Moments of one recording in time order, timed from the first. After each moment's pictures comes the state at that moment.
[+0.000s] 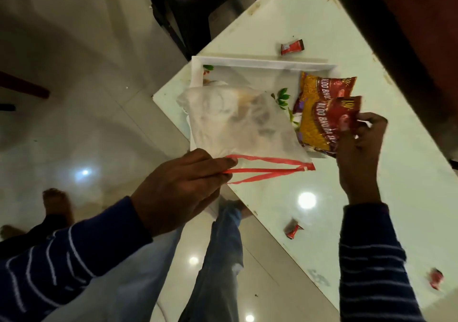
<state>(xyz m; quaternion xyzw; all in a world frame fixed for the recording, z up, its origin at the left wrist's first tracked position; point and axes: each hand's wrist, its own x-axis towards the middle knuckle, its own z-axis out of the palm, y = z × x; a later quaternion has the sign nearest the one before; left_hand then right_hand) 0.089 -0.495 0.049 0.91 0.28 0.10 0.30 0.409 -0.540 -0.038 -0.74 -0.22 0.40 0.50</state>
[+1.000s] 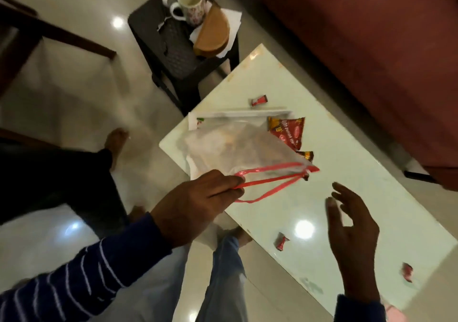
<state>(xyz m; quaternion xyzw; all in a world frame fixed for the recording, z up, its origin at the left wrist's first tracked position) 0.114 -0.474 0.150 0.94 0.20 0.13 0.26 0.382 -0.629 0.129 -0.86 -0.33 0.25 0.30</state>
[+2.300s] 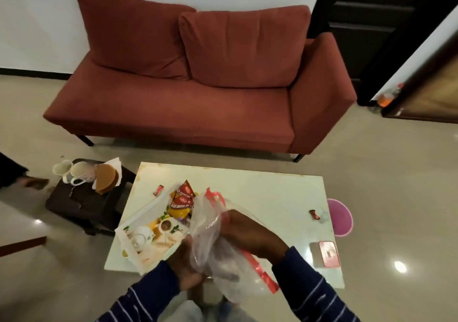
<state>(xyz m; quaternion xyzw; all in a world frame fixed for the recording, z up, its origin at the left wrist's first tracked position) 0.264 -0.662 0.339 0.25 0.40 -0.01 0.88 0.393 -0.763 0.374 -0.65 -0.32 0.53 0.43</state>
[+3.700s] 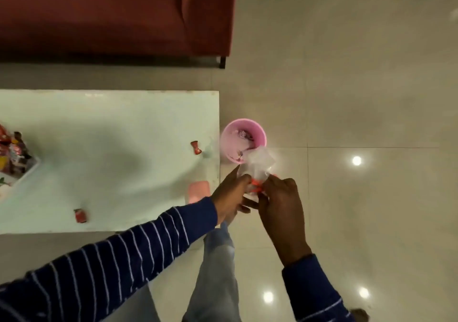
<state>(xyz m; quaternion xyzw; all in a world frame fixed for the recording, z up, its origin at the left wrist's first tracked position) 0.697 -1.127 0.127 0.49 0.36 -0.26 0.75 0.722 -1.260 0.132 -0.94 -0.22 0.12 0.24</state>
